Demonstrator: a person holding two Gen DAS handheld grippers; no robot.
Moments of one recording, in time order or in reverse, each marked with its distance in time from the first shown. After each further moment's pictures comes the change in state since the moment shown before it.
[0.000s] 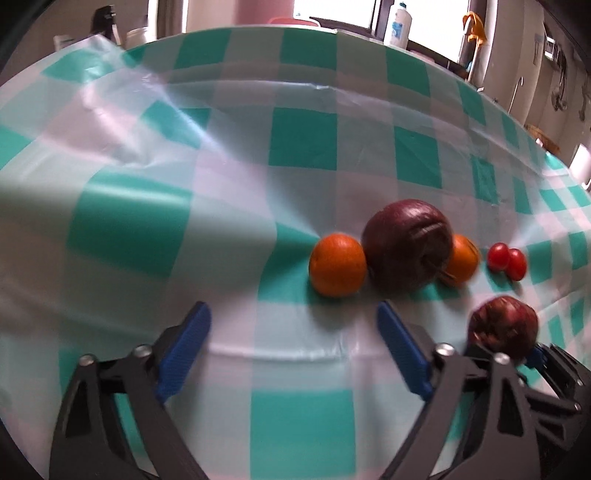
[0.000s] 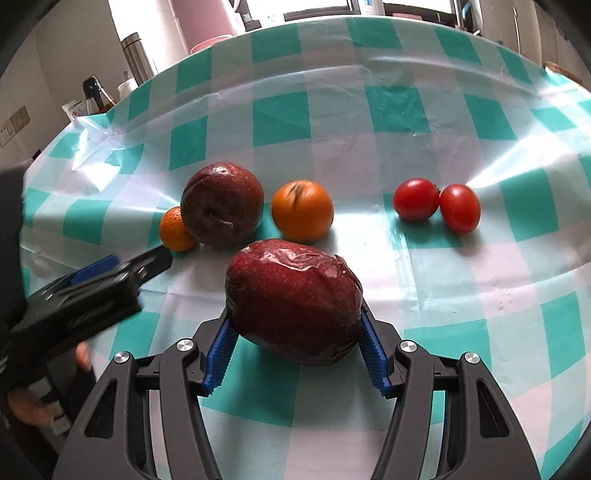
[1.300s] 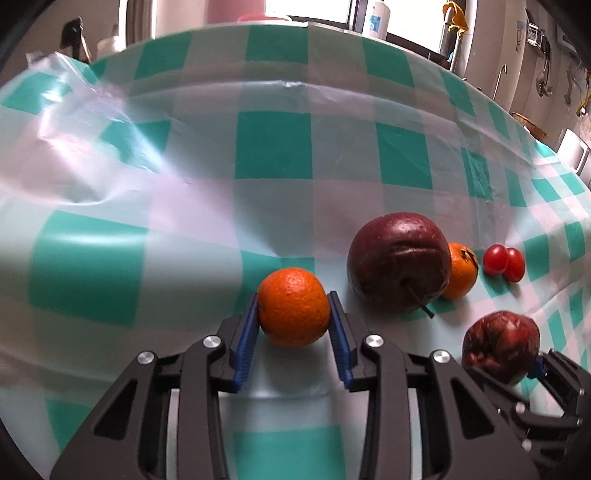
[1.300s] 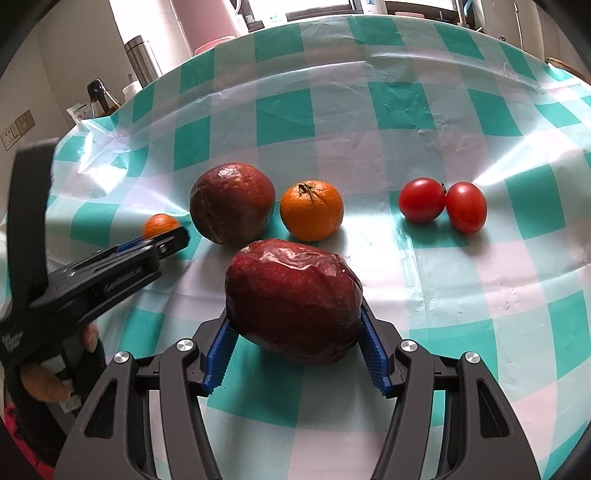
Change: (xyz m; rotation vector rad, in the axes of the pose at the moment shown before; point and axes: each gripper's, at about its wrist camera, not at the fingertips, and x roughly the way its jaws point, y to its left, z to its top) left arm 0.012 0.004 0.005 0.059 -0.022 -0.037; right arm 0.005 0.001 0.001 0.005 0.000 0.031
